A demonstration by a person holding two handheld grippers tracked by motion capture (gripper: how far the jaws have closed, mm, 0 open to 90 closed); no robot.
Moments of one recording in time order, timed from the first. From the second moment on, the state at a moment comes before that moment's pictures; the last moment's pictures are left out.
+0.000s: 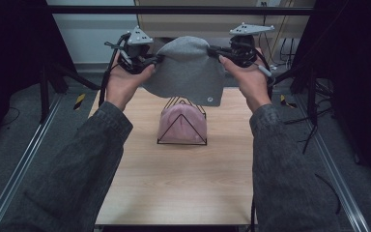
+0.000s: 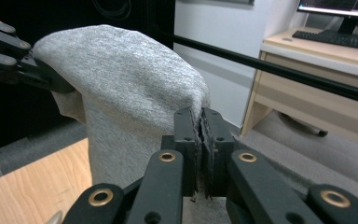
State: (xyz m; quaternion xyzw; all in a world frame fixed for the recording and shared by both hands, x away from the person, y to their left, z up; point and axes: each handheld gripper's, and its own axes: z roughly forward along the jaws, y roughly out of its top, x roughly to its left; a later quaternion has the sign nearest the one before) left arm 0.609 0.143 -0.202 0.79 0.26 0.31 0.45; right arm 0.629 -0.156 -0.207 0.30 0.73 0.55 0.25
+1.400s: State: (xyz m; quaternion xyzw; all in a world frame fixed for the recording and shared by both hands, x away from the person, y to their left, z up) left arm 0.638 0.136 -0.264 0.81 0.28 0.28 0.43; right arm 0.649 -0.154 -0.259 0.33 0.76 0.51 0.23
